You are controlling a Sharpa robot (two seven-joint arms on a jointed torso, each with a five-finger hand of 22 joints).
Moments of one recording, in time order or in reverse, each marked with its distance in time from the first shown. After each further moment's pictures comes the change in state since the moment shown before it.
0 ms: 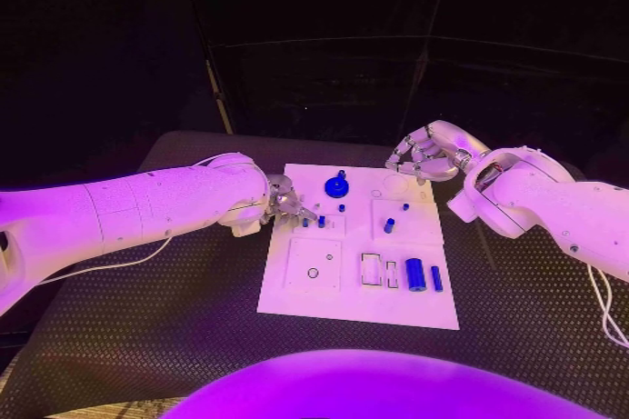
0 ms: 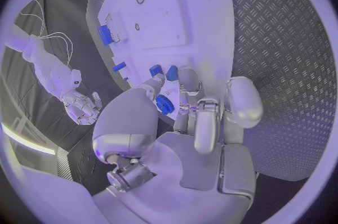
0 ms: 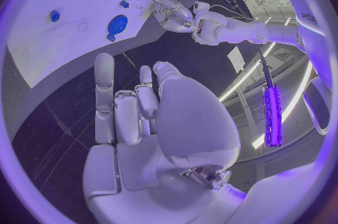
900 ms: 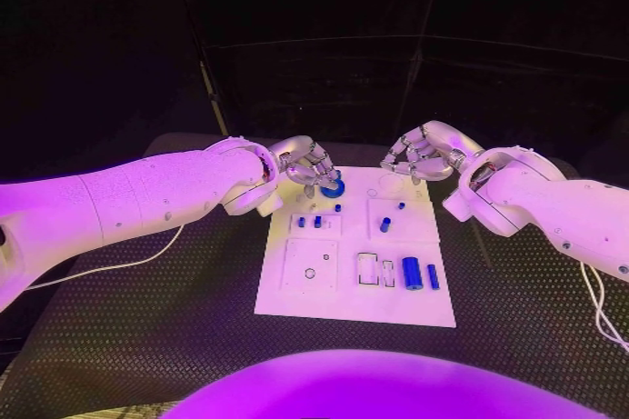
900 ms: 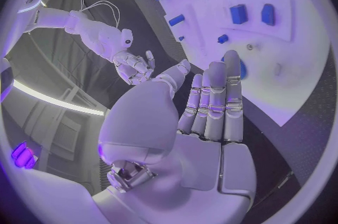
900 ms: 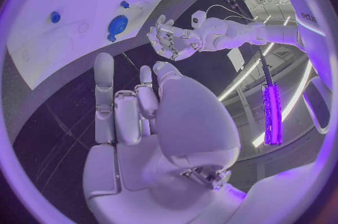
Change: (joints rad) left arm 0.030 0.040 0.022 -0.034 0.167 -0.203 0.528; left_hand 0.445 0.018 0.042 -0.169 0.004 -0.145 0.135 -0.265 -0.135 -0.415 0.138 -0.316 -0.286 -0.344 0.112 -0.602 -0.648 0.070 -0.339 0.101 -0.586 -0.540; right arm -0.005 0.004 0.000 -0.010 0.009 -0.002 0.012; right_hand 0.000 0.000 0.002 -0.002 0.000 0.000 0.000 0.000 0.000 0.000 0.000 -0.004 -0.003 0.000 0.000 0.000 -0.003 0.000 -0.004 0.004 -0.004 -0.006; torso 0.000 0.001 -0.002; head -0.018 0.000
